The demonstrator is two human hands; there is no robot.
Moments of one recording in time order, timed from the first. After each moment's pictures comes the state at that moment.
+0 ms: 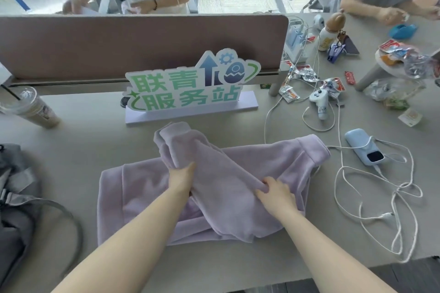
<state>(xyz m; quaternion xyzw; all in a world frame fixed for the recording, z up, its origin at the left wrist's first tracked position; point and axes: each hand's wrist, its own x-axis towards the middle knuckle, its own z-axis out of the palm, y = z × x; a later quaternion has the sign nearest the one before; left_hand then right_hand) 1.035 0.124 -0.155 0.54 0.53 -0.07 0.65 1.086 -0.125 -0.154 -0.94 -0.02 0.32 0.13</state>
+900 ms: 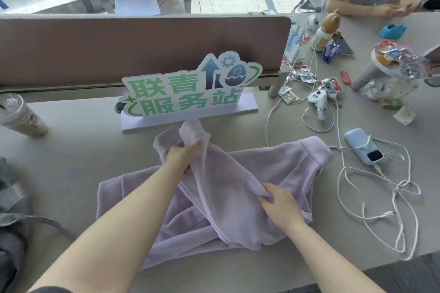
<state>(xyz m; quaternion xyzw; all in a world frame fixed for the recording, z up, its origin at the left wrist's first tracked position) 1.098 0.165 -0.132 0.66 0.46 -0.13 0.57 1.068 -0.122 -0.153 -0.94 -0.07 0.24 0.25</state>
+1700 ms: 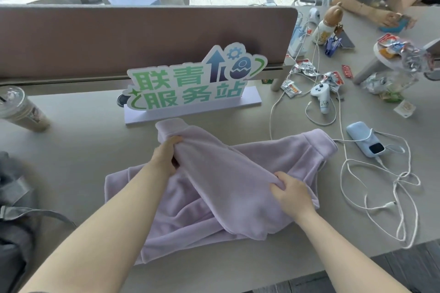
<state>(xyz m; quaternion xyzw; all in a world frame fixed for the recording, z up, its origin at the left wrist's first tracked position) 1.074 0.214 -0.145 0.43 0.52 -0.07 0.74 1.068 -0.118 -0.134 -0.95 -0.02 0.18 0.26</state>
